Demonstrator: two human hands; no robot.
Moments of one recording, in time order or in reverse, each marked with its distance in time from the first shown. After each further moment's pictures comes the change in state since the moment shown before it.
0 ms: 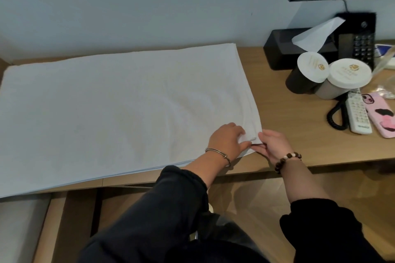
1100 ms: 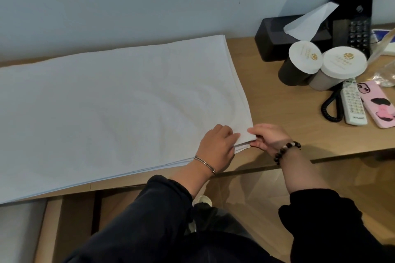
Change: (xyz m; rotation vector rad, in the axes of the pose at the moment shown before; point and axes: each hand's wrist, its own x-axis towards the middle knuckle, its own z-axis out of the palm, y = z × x) left_hand -0.017 -0.011 0.015 0.175 0.146 0.372; right_hand 0.014 -0.013 -0.015 -0.090 -0.040 0.081
